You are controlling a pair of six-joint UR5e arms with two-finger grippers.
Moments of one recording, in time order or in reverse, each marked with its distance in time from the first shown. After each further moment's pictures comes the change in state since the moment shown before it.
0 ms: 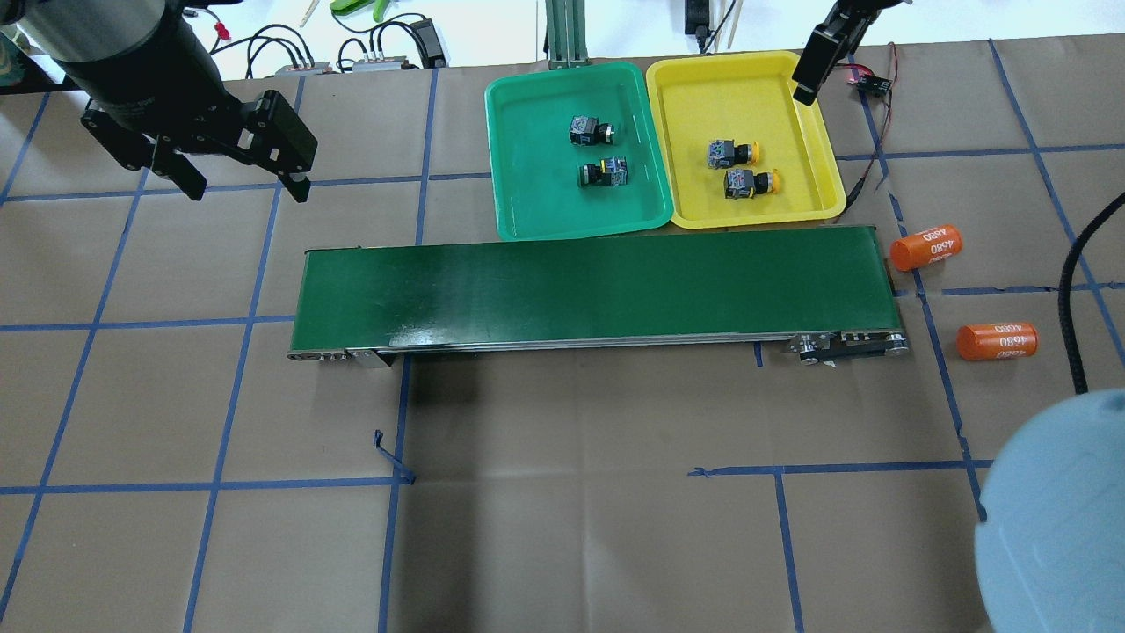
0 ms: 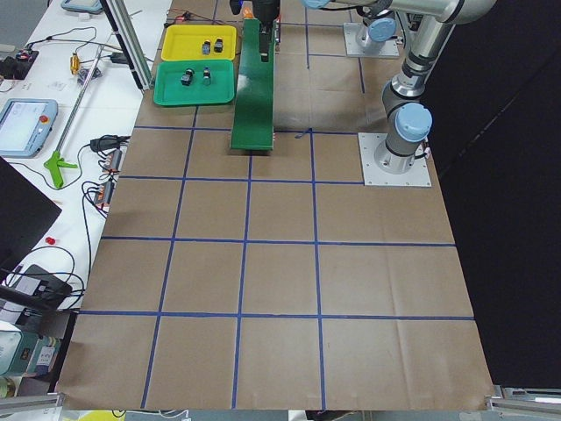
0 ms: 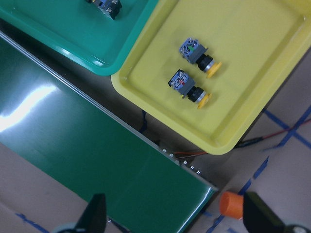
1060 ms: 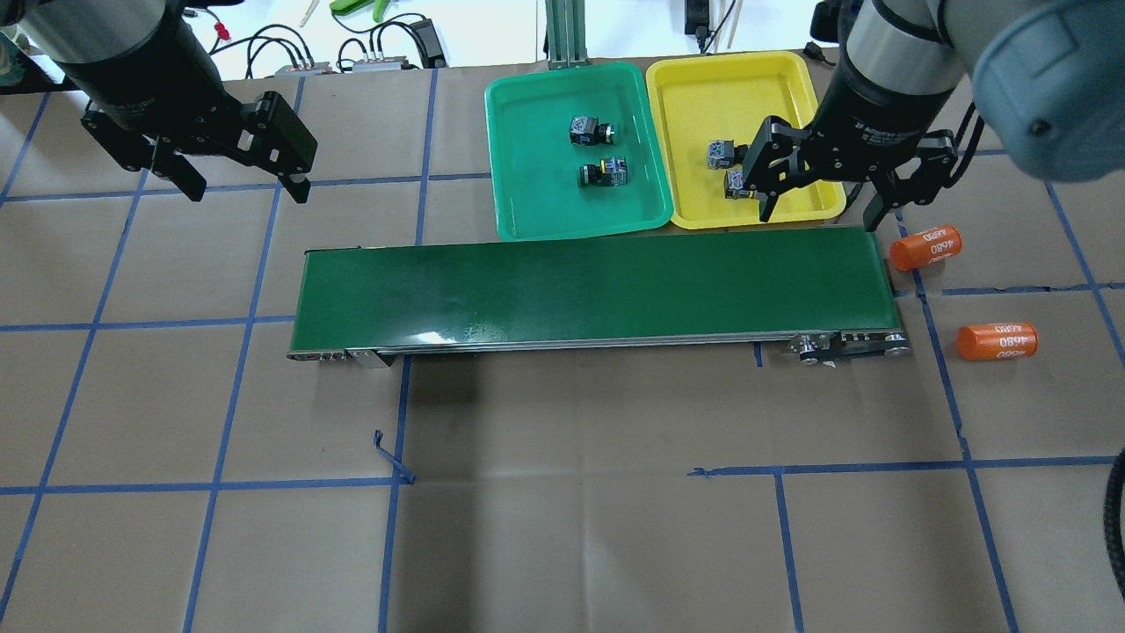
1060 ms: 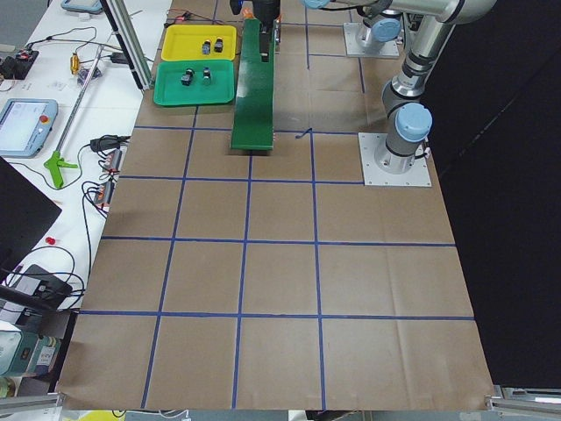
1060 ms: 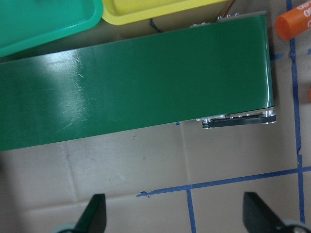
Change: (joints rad) left arm 0.000 0.000 0.000 0.000 0.000 0.000; right arm 0.090 -0.368 0.416 -0.054 -0.006 0.706
